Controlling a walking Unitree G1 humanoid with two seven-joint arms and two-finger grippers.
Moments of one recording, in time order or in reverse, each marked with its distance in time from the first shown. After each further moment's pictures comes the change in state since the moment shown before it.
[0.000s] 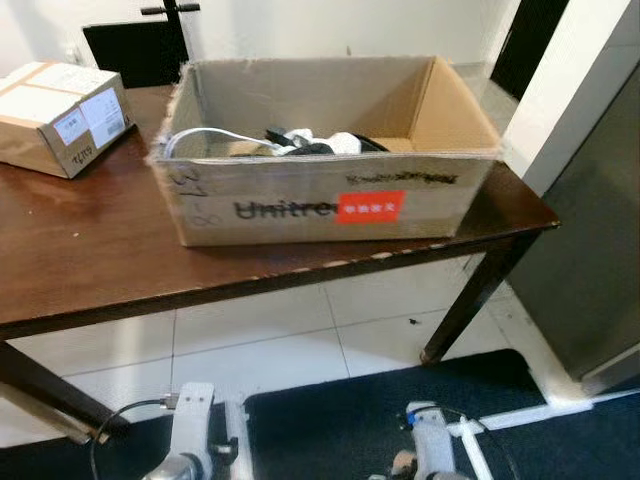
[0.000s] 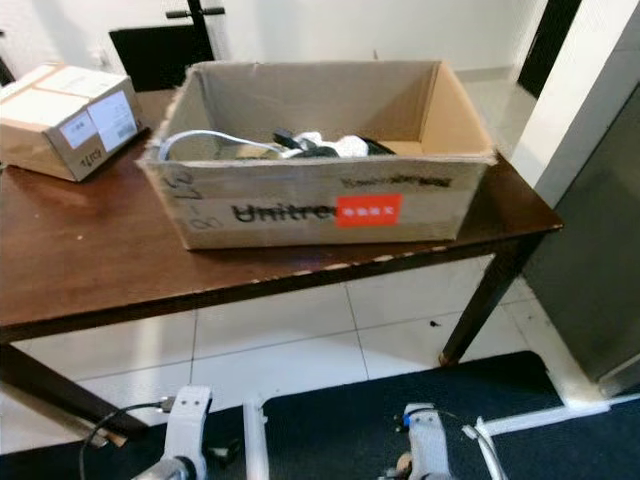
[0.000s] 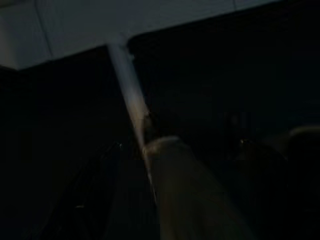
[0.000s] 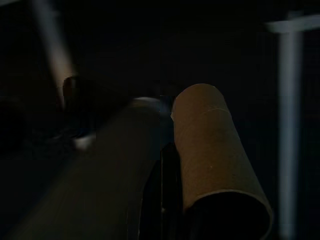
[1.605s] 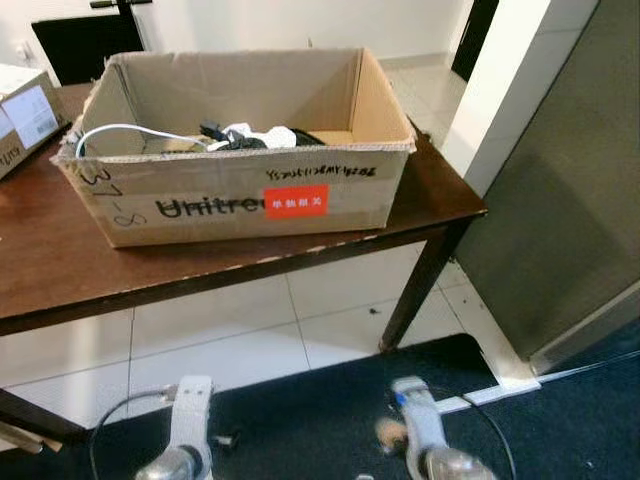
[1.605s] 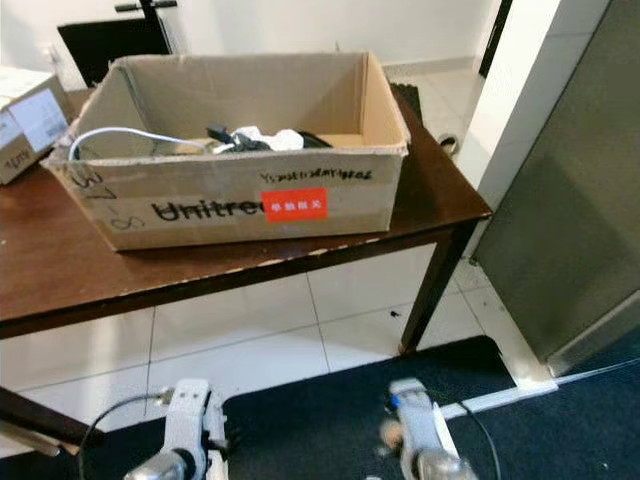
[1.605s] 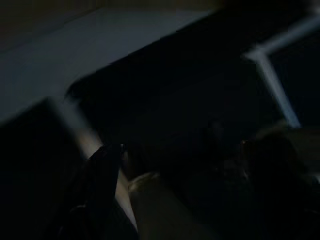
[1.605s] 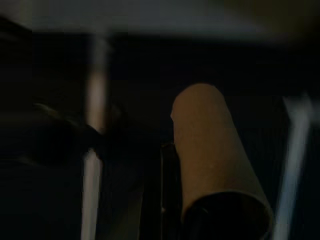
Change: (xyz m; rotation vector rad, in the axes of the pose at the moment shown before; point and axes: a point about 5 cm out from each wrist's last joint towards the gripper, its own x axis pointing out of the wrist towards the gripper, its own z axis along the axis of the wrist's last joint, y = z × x) left arm -0.007 -0.001 0.023 0.173 -0.116 -0.235; right arm -0.006 0.031 0.067 -0.261 -0.239 0.333
